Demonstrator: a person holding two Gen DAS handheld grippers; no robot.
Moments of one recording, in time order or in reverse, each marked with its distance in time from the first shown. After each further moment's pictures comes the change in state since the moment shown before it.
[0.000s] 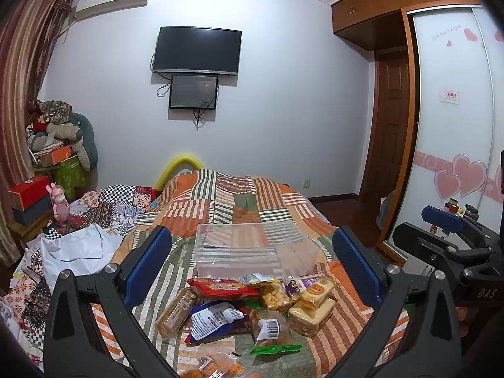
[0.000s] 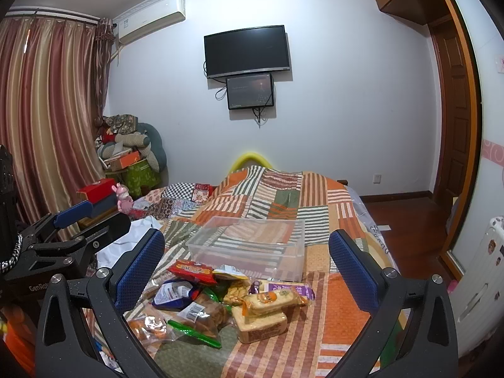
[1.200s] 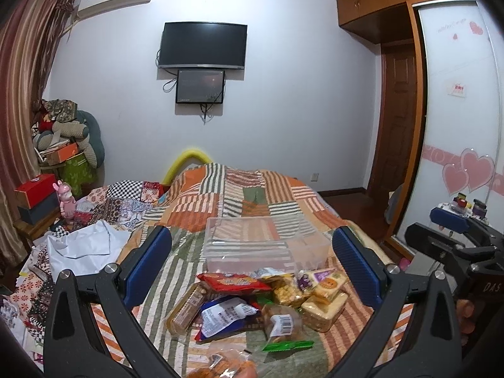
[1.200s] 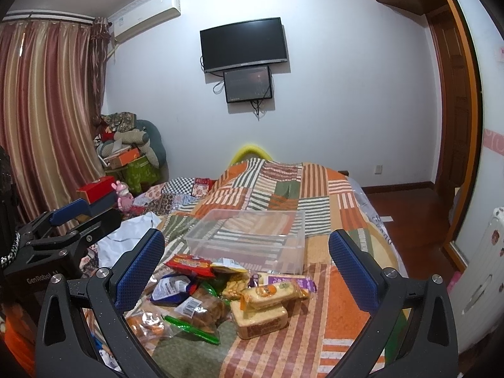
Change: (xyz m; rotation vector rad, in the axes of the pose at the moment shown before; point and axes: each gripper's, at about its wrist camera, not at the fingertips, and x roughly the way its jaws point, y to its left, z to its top) left arm 0.008 0.008 -0.006 0.011 0.033 0.046; right arm 0.008 -0.009 -0.008 0.029 0.036 0.005
